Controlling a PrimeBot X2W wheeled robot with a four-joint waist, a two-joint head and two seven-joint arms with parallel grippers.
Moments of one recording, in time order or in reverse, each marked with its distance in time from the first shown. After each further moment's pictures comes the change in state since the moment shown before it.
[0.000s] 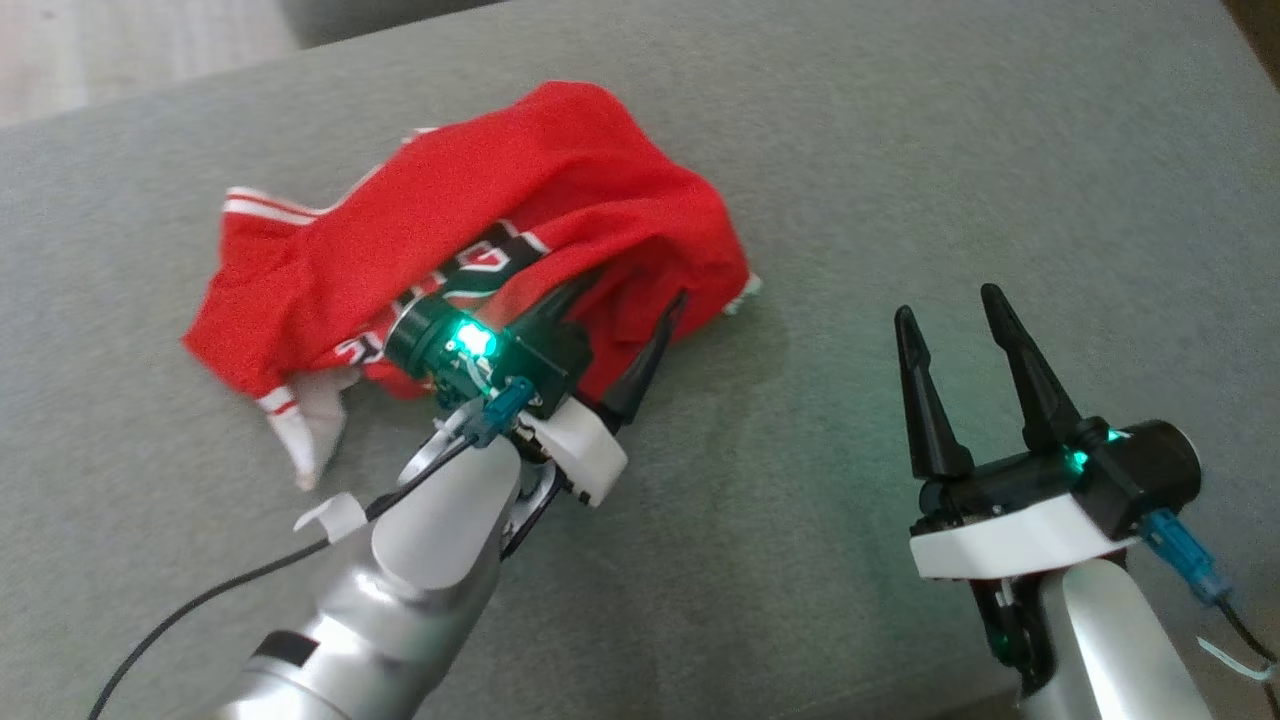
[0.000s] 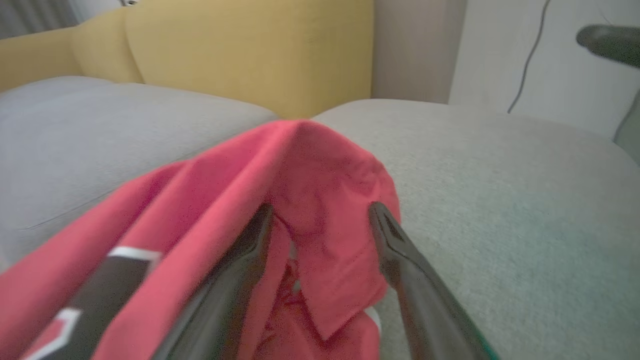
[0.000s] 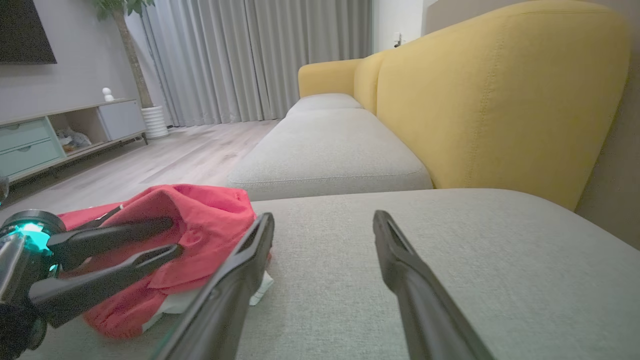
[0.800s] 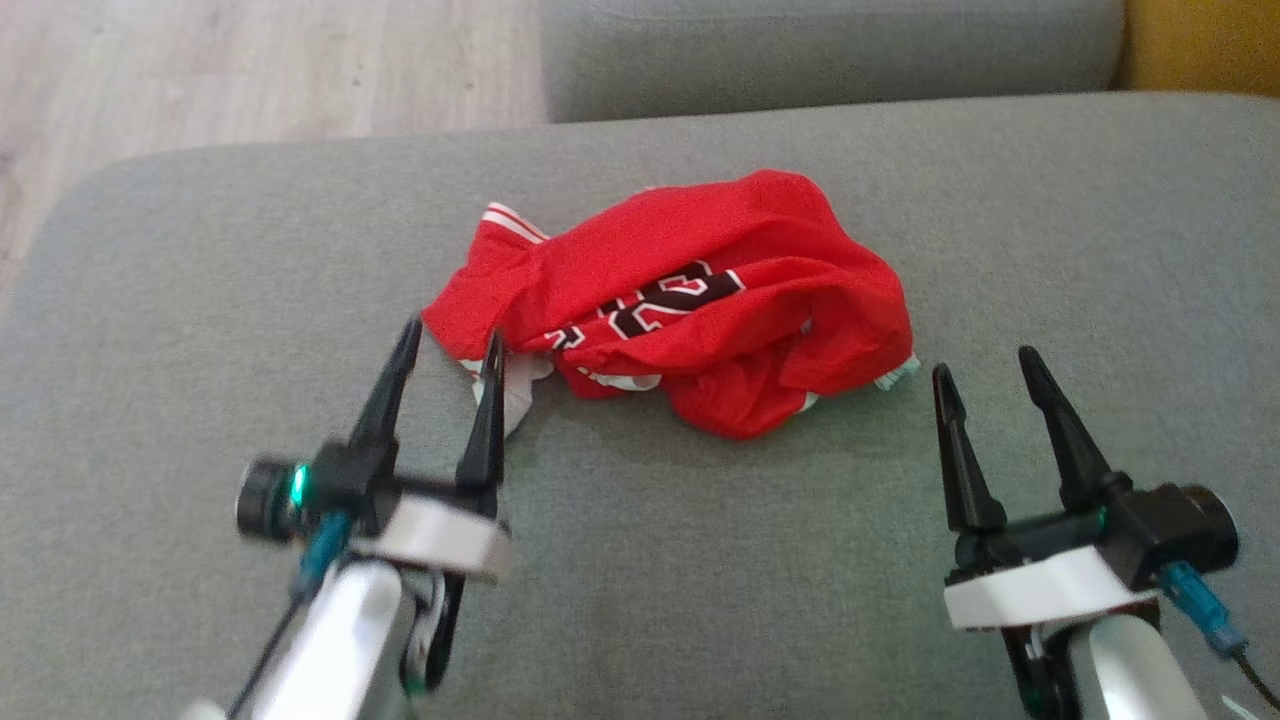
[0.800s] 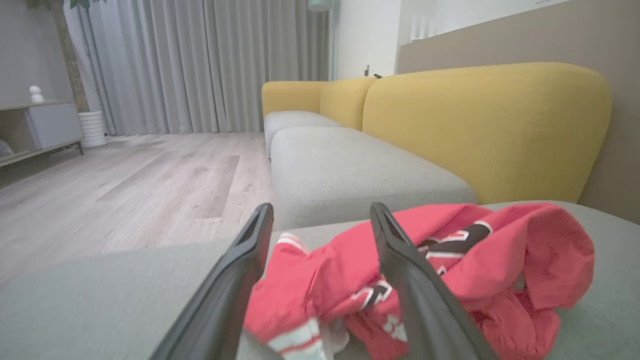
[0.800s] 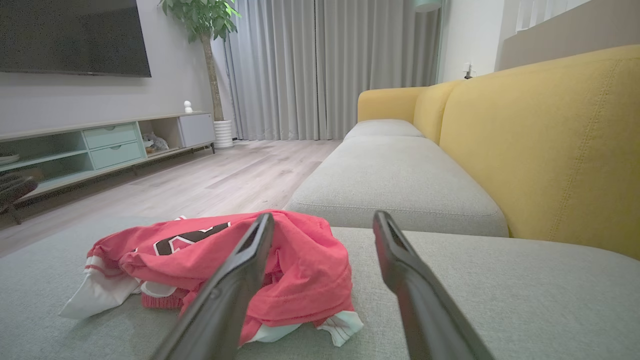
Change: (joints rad) left arm 0.382 0.094 0.293 -0.392 -0.120 0.181 -0.016; right arm 0.096 0.000 -0.070 0.002 -0.061 0.000 0.000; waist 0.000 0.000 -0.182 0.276
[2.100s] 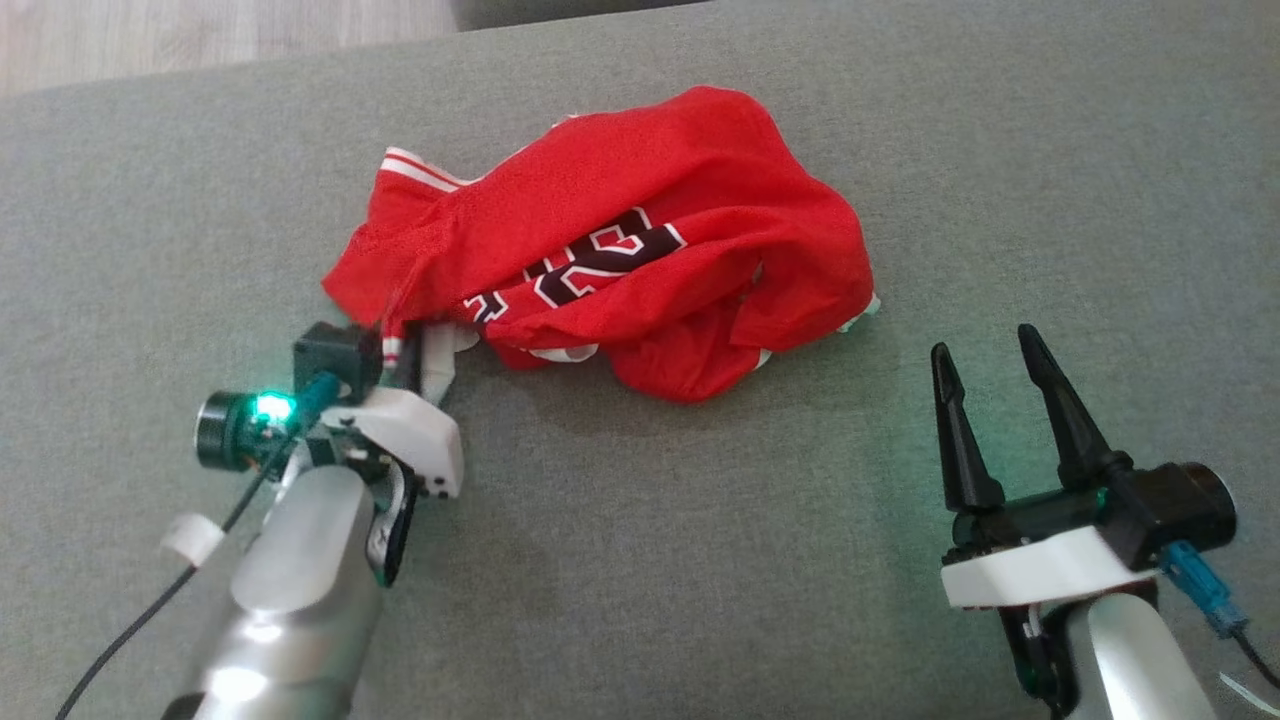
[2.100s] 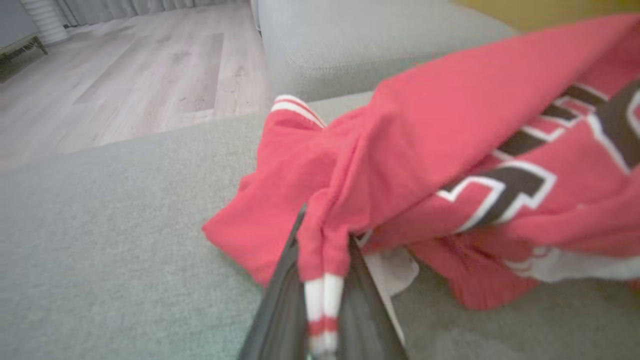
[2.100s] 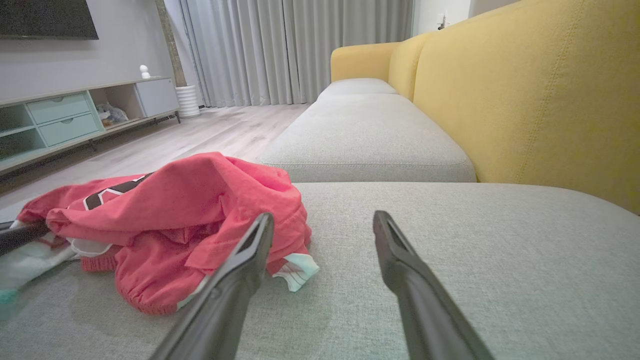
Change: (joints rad) left arm -0.259 -0.030 0.069 0.428 0.072 -0.050 0.161; right arm -0.032 0.000 0.002 0.006 0.004 0.000 0.000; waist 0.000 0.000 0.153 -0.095
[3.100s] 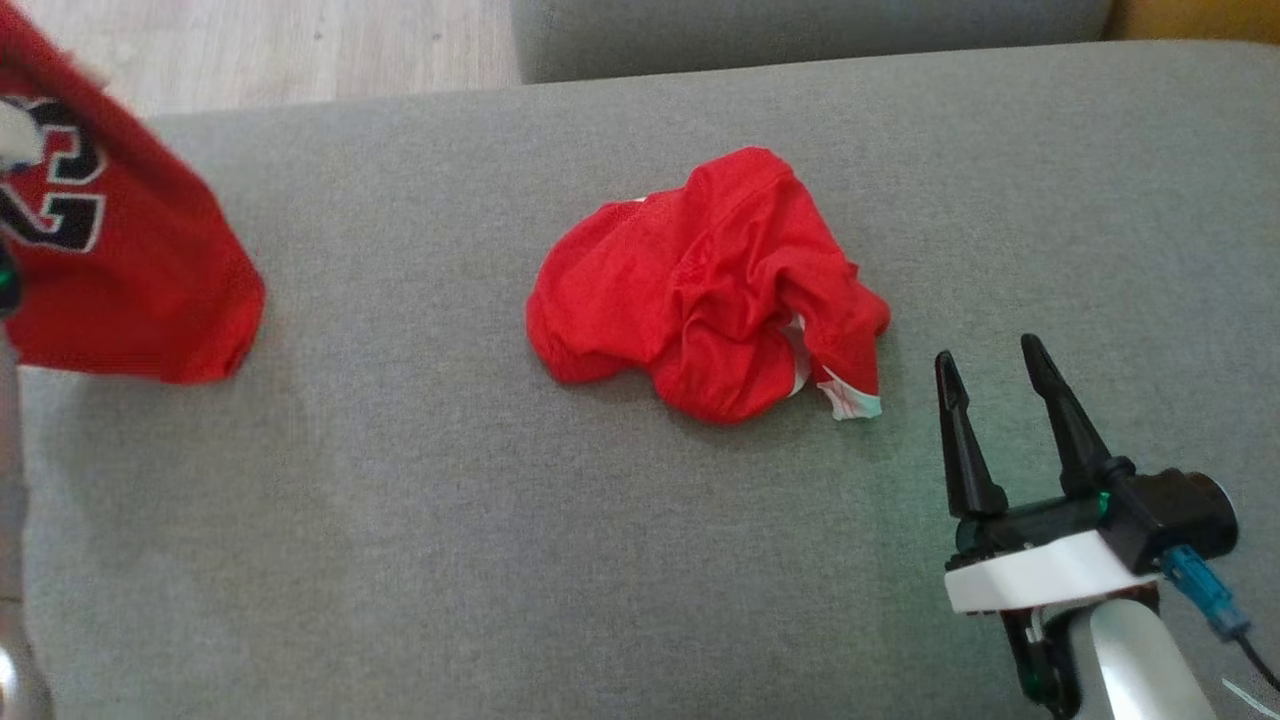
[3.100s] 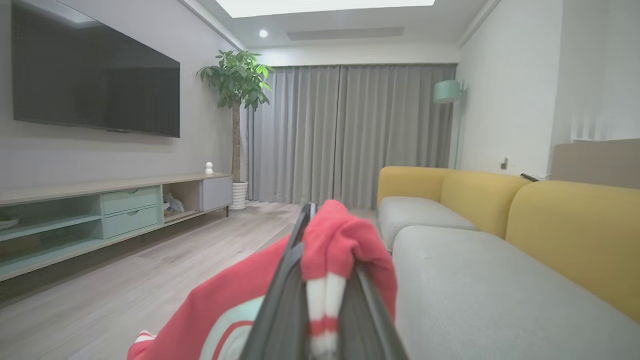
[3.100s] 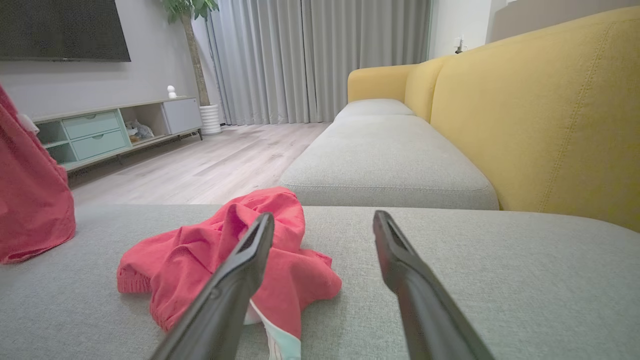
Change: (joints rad) left arm -0.290 0.291 0.319 -0.237 -0.184 -0.022 -0.024; right arm 0.006 0.000 -0.007 0.017 0.010 0.000 0.000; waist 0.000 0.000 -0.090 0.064
